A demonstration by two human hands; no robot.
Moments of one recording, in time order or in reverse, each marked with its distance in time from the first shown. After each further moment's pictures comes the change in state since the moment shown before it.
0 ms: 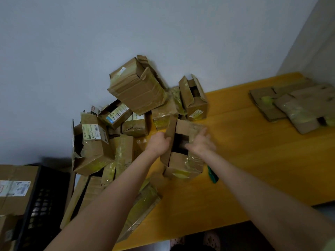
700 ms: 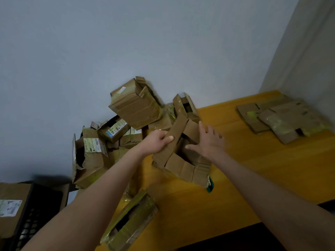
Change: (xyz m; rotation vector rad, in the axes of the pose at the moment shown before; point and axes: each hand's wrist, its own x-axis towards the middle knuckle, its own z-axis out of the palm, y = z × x) left_hand -0.025 0.028 -0.054 0.011 -0.156 0.414; right_hand -0.014 0.017 -0.055 -0.325 0.287 -0.267
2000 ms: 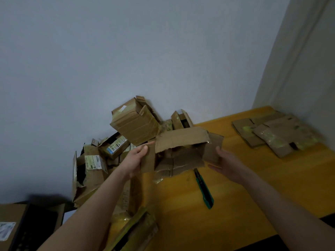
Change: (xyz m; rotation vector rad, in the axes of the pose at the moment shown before) left_hand -0.017 -0.048 -0.020 -0.868 0.111 -0.174; right_hand -0.027 0.066 -0.022 1.557 -0.342 0.141
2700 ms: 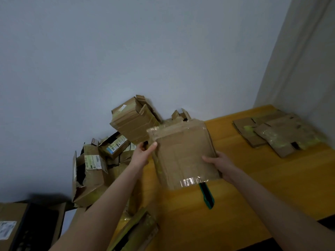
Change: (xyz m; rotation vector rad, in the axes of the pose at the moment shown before) left_hand 0.015 -0.005 0.015 0.067 0.191 -0.022; right_hand 0.014 0.009 0.017 -0.211 0.107 -0.002
